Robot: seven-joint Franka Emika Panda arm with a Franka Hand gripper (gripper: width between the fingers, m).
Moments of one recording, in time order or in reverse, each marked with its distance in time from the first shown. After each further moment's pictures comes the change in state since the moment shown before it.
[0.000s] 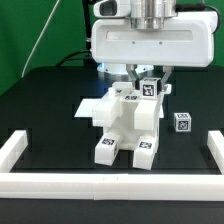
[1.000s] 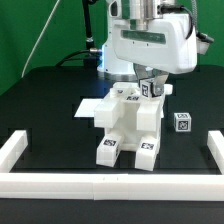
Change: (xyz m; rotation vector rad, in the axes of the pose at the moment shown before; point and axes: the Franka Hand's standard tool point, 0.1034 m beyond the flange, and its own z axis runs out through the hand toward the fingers) arm 0.000 -0.001 0.001 0.023 -0.016 0.620
